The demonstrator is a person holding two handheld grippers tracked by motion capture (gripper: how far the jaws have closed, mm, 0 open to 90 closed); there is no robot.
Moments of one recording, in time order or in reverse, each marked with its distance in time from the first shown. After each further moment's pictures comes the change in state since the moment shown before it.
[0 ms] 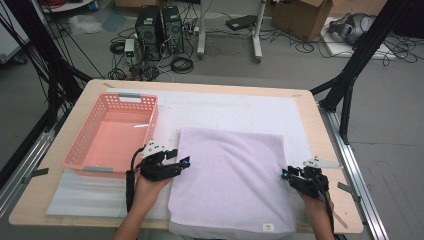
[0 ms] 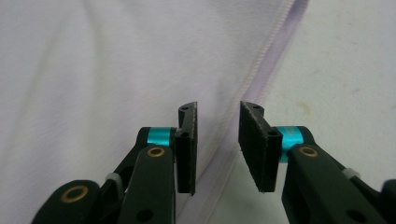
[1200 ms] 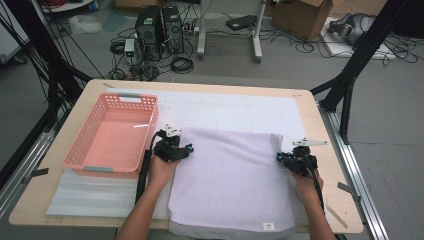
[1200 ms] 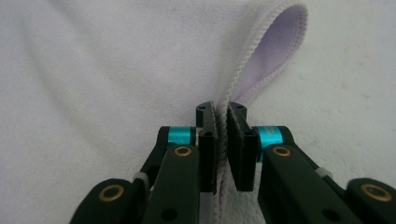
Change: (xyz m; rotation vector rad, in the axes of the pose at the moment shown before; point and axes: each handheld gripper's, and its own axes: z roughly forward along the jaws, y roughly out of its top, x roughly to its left) left arm 0.023 0.015 0.064 0.178 0.225 0.066; right arm -0.019 0.037 0.046 0.055 0.000 -0.004
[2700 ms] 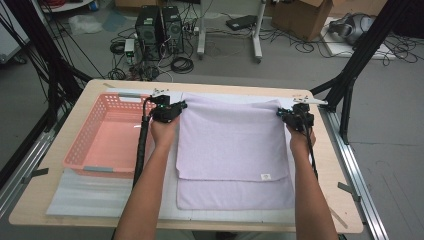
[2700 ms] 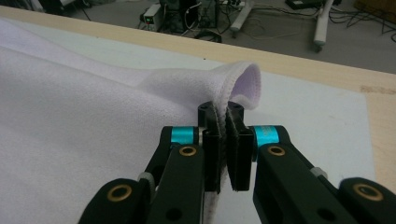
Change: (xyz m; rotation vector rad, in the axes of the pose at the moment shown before) left arm 0.052 0.086 0.027 -0.257 -0.042 -0.241; right arm -0.039 0.111 0.036 -0.211 -0.092 0.014
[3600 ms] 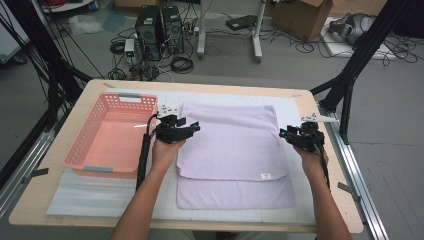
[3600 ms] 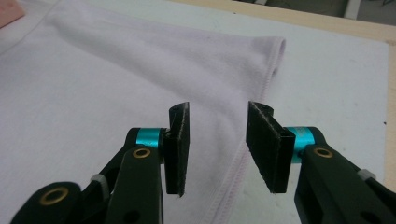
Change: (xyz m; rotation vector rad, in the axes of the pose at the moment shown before) left arm -0.041 -0.040 -0.049 0.046 -0.130 0.105; right arm 0.011 -0.038 -0.058 0.074 0.101 -0.030
